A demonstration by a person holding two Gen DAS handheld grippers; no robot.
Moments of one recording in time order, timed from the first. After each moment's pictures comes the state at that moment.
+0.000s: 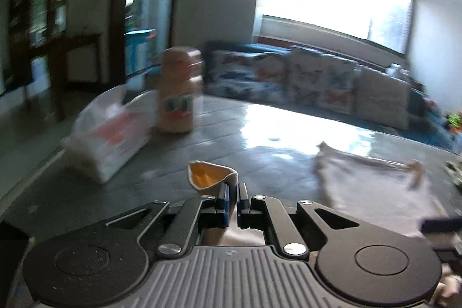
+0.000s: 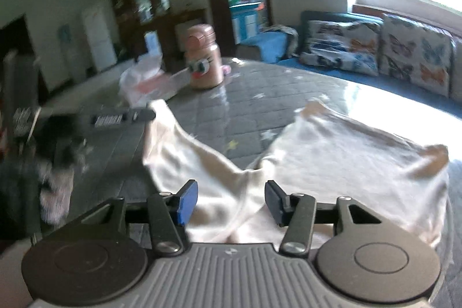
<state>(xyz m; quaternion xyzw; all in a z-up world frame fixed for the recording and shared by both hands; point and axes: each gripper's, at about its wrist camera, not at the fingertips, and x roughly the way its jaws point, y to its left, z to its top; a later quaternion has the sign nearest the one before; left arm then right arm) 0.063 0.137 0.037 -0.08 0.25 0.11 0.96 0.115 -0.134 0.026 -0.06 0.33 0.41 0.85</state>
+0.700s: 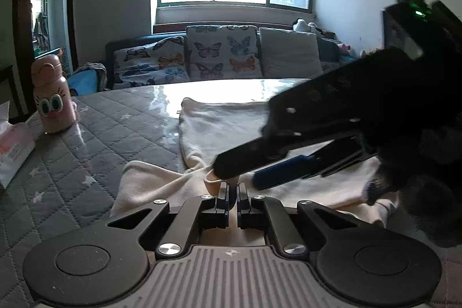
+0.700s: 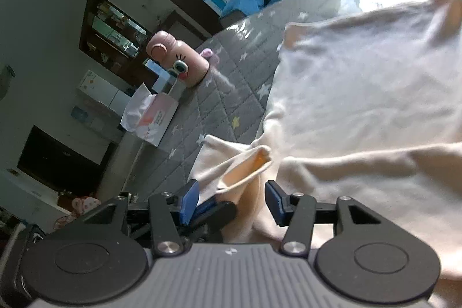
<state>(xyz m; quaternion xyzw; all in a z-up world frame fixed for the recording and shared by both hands) 0.052 0.016 0.010 0.00 0.28 -0.05 0.96 0.181 -0.155 -0.029 0.19 0.49 0.41 0.74</state>
